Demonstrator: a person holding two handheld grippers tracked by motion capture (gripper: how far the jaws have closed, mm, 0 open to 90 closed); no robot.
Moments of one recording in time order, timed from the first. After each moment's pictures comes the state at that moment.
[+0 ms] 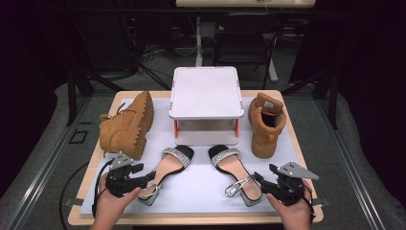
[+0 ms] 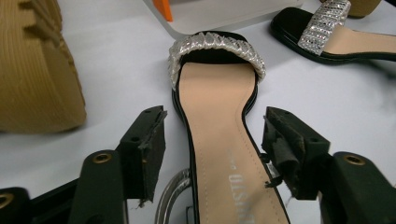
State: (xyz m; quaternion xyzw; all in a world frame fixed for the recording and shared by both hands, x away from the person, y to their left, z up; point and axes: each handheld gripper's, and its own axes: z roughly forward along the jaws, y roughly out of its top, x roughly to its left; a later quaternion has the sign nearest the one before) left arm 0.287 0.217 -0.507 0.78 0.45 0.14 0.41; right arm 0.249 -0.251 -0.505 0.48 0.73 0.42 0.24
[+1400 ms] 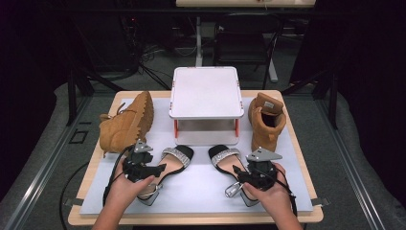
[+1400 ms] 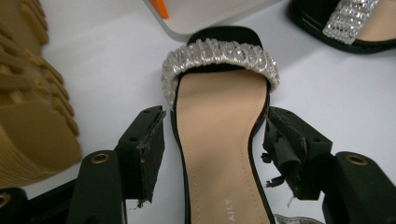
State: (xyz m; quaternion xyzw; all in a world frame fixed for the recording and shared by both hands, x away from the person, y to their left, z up) left arm 0.322 0.178 -0.497 0.82 0.45 0.14 0.32; right arm 0.287 -0.189 -0.492 0.44 0.79 0.36 0.22
